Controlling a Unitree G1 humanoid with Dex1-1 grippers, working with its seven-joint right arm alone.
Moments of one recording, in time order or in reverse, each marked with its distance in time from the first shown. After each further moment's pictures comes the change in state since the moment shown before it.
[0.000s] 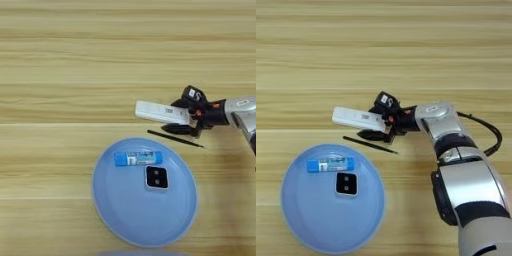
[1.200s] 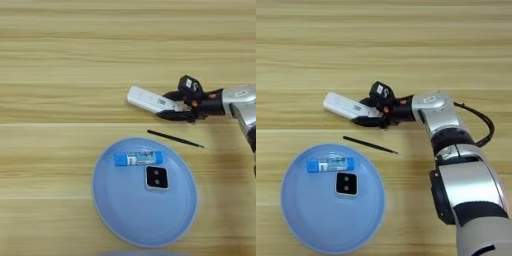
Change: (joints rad) arm 0.016 0.011 -0.052 -0.193 0.066 0.026 0.118
